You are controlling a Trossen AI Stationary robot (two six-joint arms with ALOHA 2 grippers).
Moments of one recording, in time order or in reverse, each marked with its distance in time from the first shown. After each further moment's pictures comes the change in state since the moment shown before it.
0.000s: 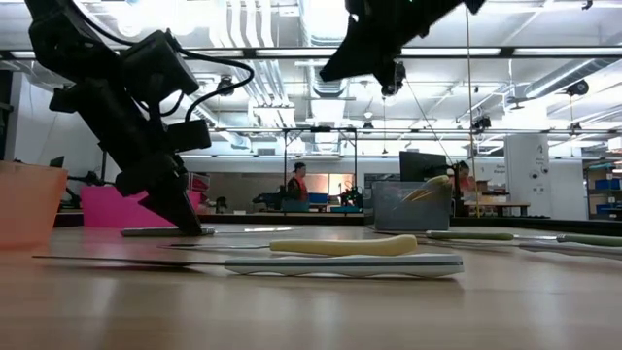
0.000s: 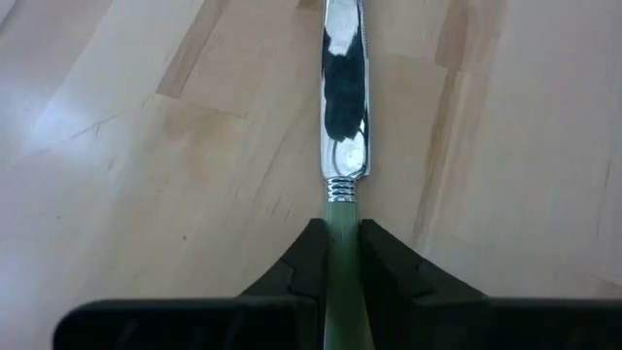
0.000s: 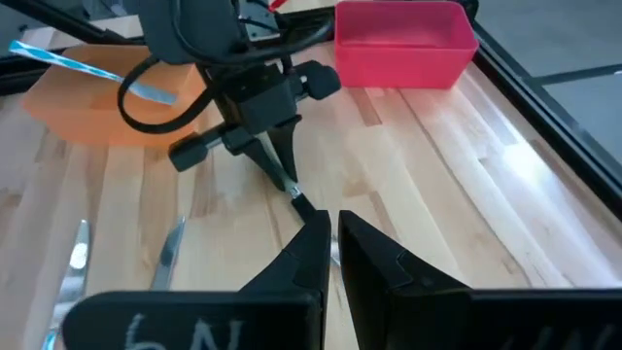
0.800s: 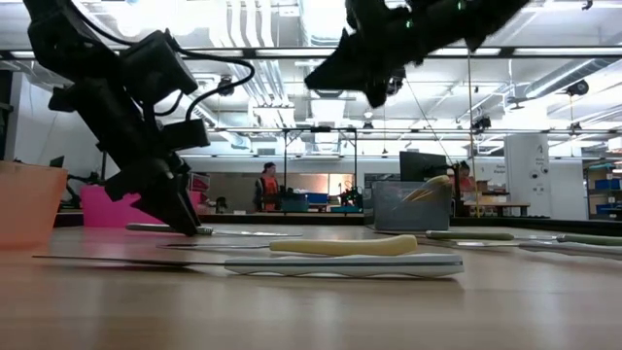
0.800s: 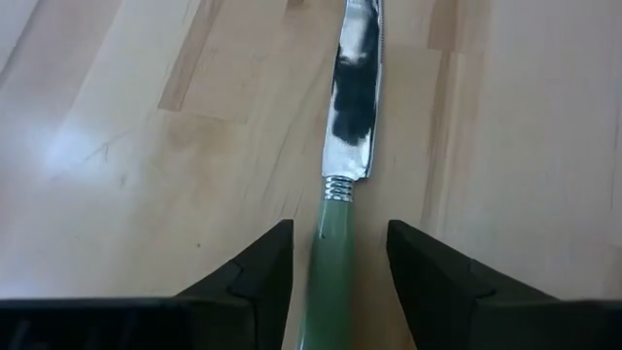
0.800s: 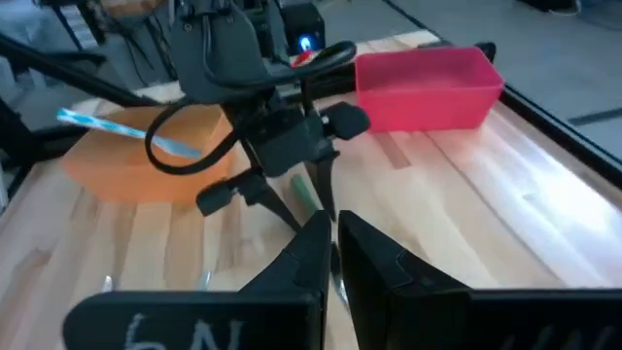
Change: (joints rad) left arm 0.009 -0.008 -0.012 0.002 0.006 0.117; right arm 0.009 0.033 -0.152 0.362 -0.008 0.044
